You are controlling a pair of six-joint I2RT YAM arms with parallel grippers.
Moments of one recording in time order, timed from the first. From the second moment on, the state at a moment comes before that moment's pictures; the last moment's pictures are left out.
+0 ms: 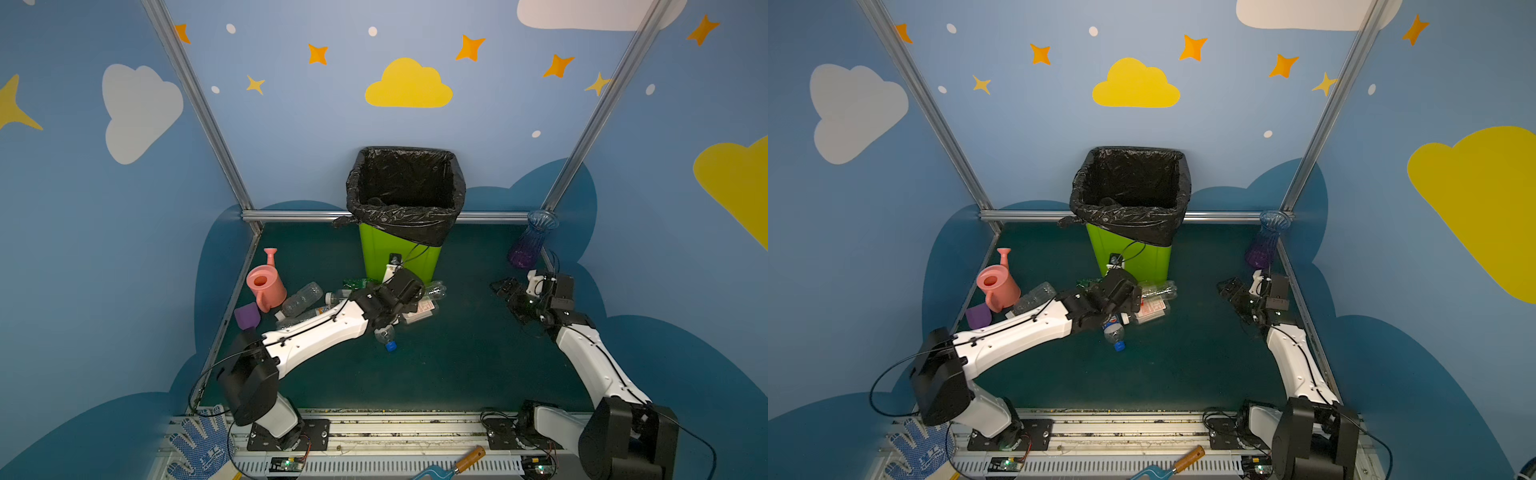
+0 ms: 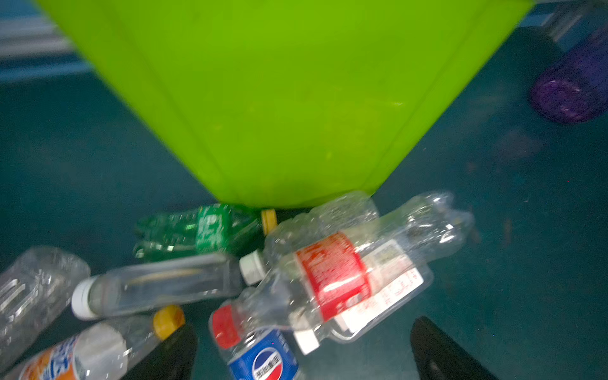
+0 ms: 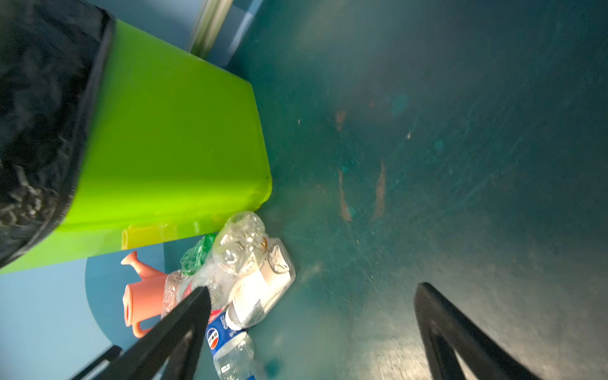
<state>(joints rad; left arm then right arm) -0.89 1.63 1.34 -0.55 -0.53 -0.51 -0.10 1.15 0.70 -0.33 -0.47 0.69</state>
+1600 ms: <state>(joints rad) -0.86 2.20 1.96 -1.12 -0.30 0.31 -0.40 1.27 0.56 -0.25 -0.69 0.72</state>
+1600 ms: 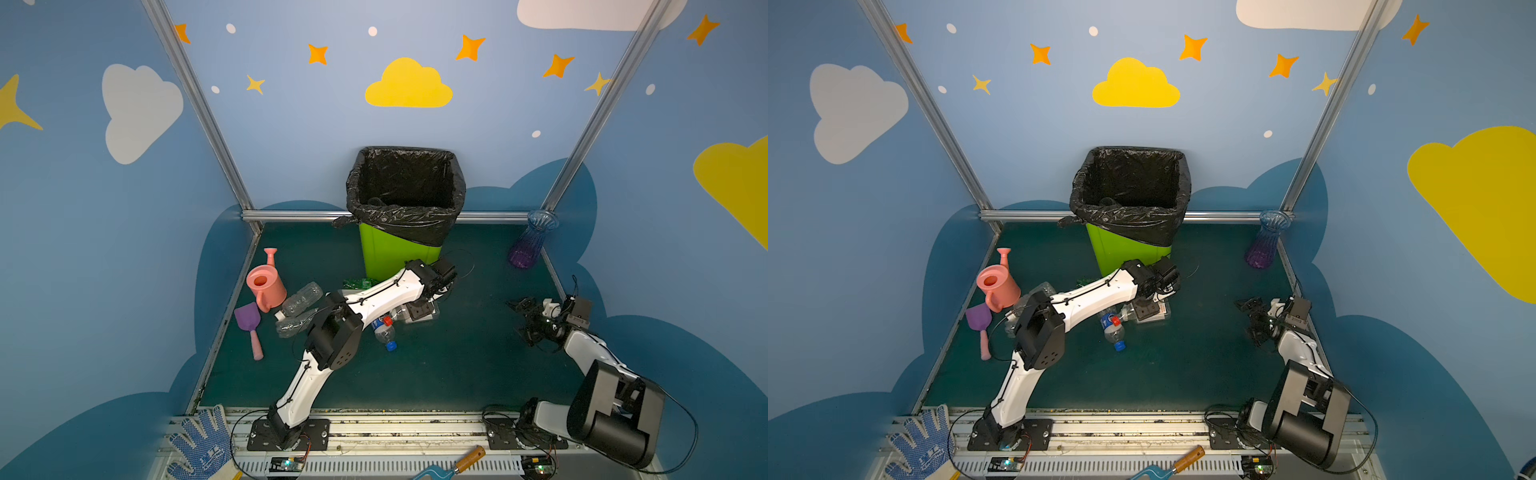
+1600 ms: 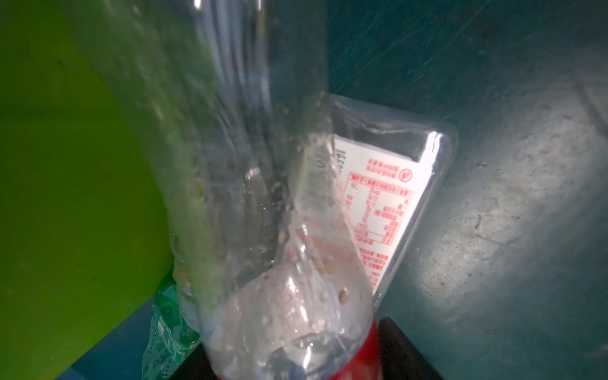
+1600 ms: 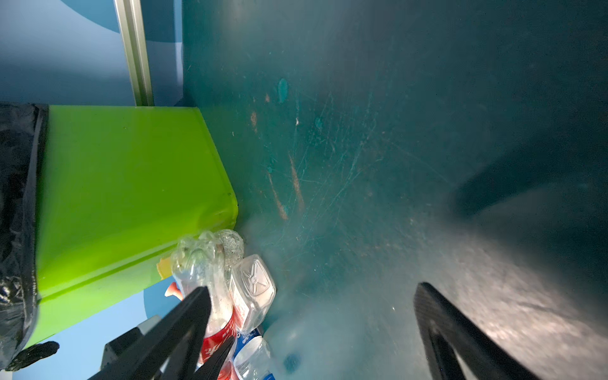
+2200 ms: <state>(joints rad) -0.87 2.14 2.01 -1.09 -0.25 0.31 -0.44 1.21 0.55 -0.26 -0.69 0.73</state>
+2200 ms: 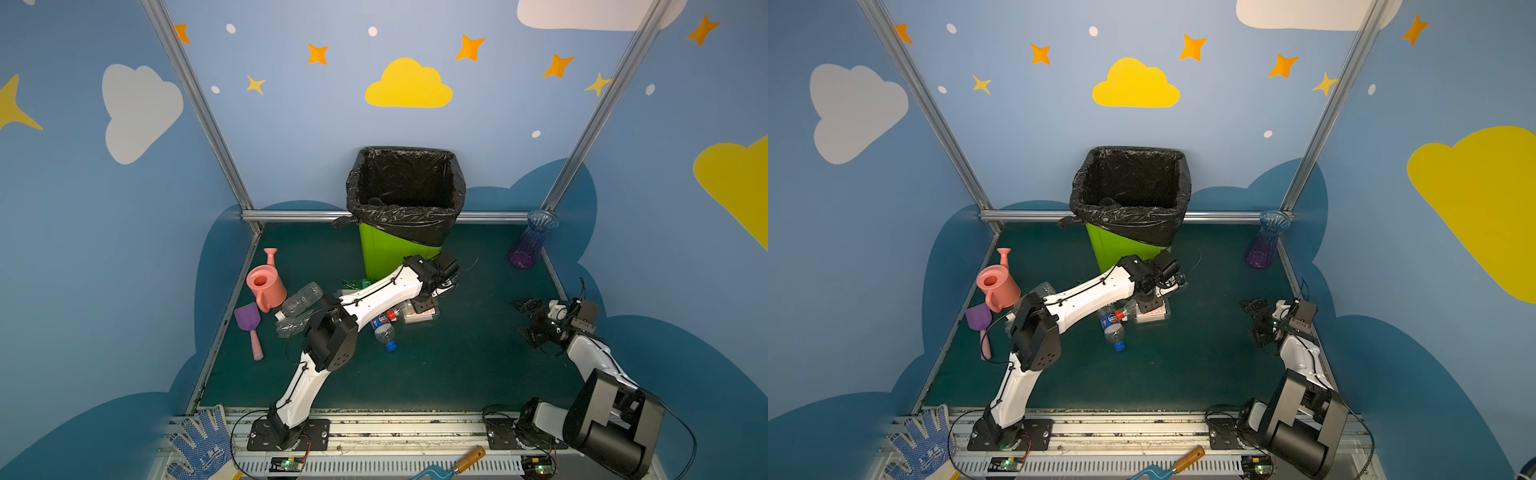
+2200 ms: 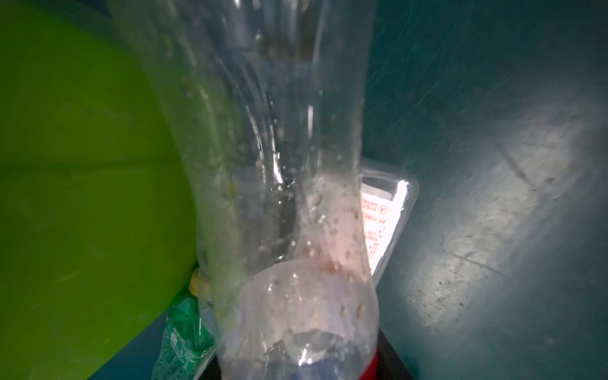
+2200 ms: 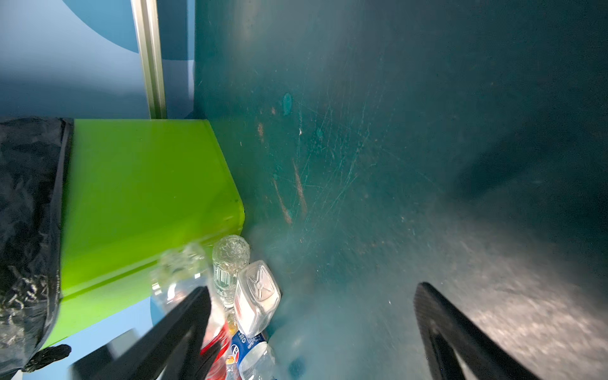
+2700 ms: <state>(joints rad) -0.96 1.49 2.04 -0.55 -0.23 0.53 -0.44 1.19 0.59 -0.26 -0.72 0.76</state>
